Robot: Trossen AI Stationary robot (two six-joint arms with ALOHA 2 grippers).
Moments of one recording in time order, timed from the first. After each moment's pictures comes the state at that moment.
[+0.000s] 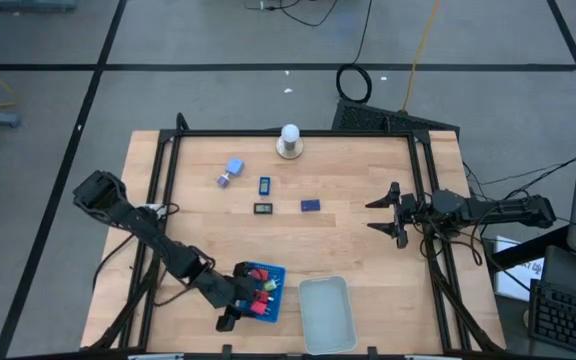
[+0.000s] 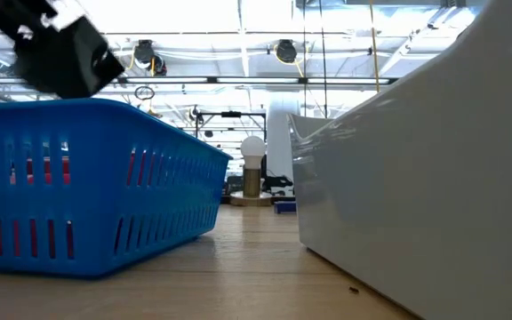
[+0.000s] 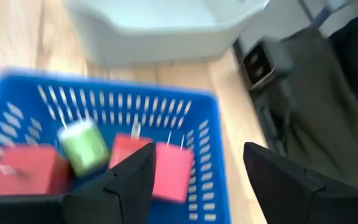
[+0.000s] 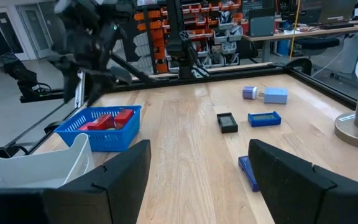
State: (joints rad) left arm -0.64 1.59 0.86 0.05 -0.10 -0.48; right arm 0.05 0.14 0.07 0.01 0.03 0.13
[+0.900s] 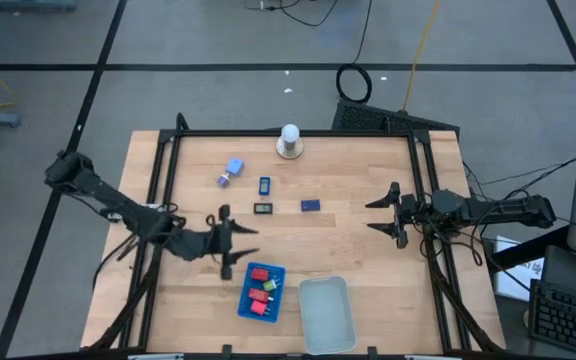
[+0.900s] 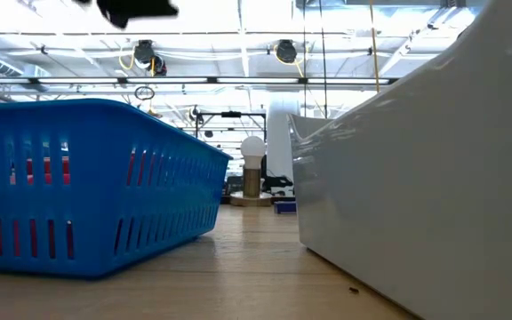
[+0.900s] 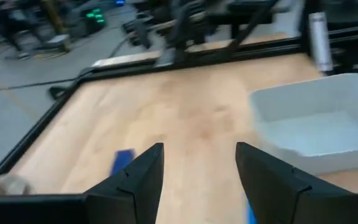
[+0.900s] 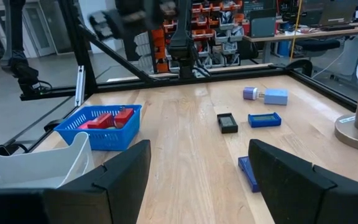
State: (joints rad) left arm -0.50 1.17 0.70 0.11 -0.57 -0.05; right arm 0.05 0.14 0.07 0.01 0.02 0.12
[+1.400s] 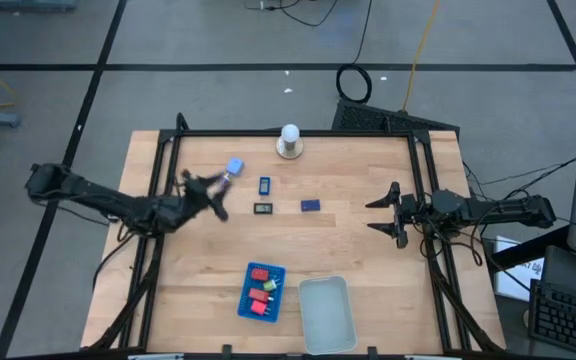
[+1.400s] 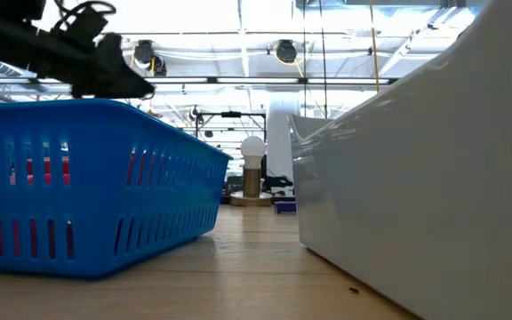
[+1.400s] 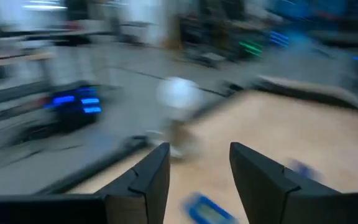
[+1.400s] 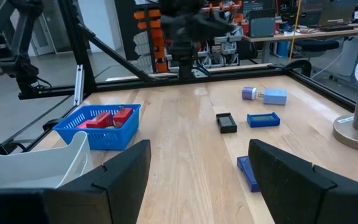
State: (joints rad) left arm -0.19 0.85 0.22 0.51 -0.93 -0.09; right arm 0.05 0.14 0.07 0.01 0.03 0.11
